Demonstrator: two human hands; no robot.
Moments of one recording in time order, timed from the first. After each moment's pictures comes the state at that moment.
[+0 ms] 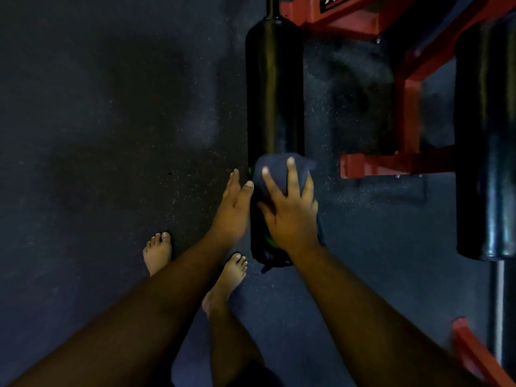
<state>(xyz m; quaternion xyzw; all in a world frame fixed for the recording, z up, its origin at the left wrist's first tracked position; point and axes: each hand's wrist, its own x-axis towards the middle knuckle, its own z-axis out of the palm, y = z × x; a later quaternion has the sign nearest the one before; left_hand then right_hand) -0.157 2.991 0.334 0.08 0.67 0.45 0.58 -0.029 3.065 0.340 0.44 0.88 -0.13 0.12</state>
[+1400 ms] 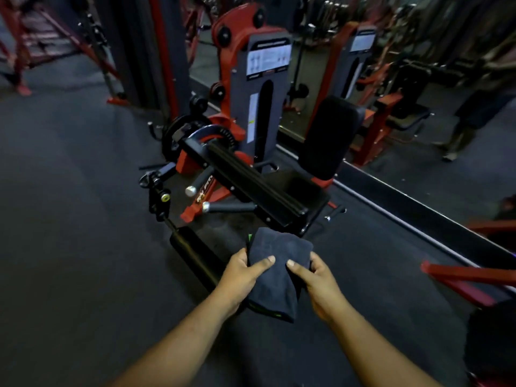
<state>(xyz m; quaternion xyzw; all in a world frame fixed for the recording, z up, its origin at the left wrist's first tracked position) -0.057 2.851 0.846 0.42 0.47 0.42 0.65 0.131 2.821 0.849 0.54 0.38 -0.57 -0.49</state>
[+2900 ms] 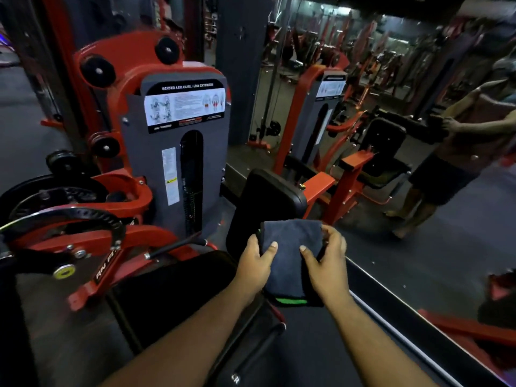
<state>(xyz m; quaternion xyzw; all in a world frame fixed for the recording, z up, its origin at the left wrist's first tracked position) 0.432 3.422 0.867 0.49 0.49 0.47 0.55 0.595 3.384 0.909 0.67 0.56 -0.17 -0.46</state>
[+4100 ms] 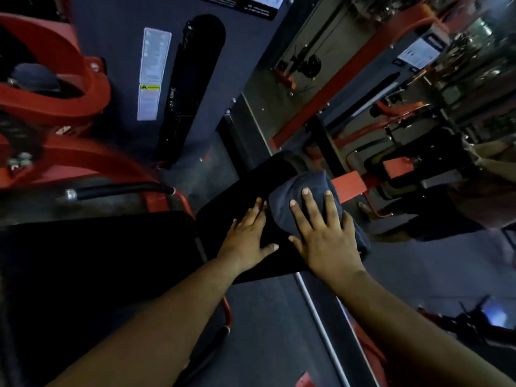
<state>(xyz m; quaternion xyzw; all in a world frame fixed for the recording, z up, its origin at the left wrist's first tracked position) 0.475 3.684 0.697 0.67 0.56 0.24 0.42 0.635 3.688 0.843 0.50 0.81 0.21 0.23</state>
